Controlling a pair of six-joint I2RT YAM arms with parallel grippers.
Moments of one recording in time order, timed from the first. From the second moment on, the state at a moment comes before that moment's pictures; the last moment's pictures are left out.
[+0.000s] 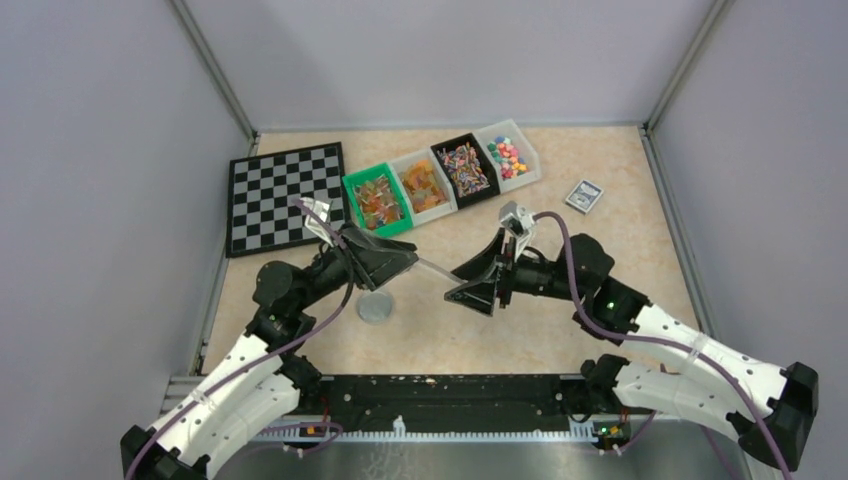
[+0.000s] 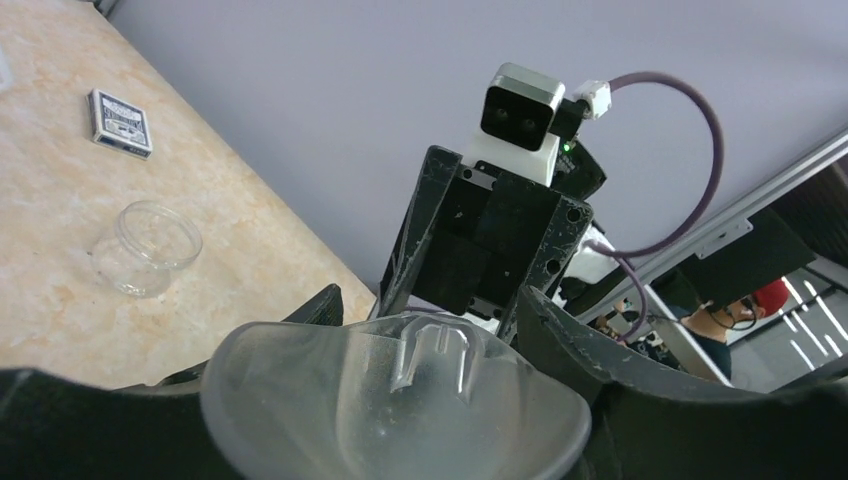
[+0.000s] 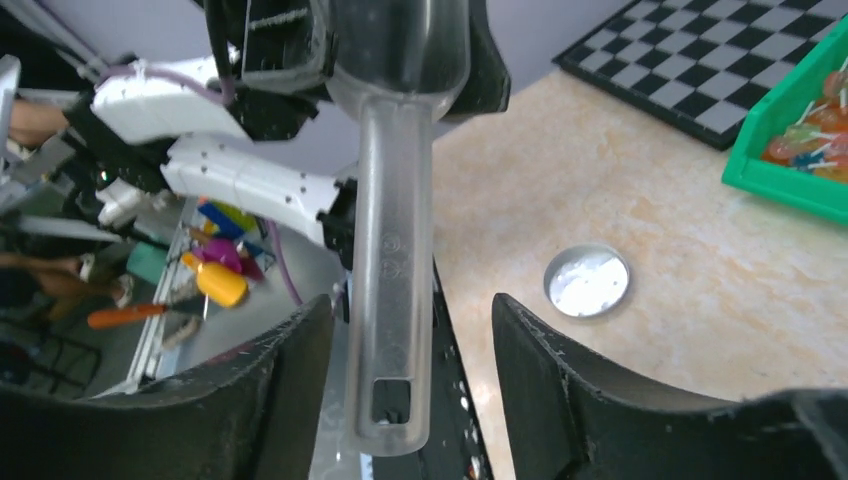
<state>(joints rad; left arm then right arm) -0.56 0.64 0.51 0.50 0.54 -1.03 0.90 0.84 0.73 0.07 -0.49 0.45</state>
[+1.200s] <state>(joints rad) -0.56 0.43 0.30 0.61 0.03 -1.27 0.91 1.24 0.74 0.88 -0.32 0.77</state>
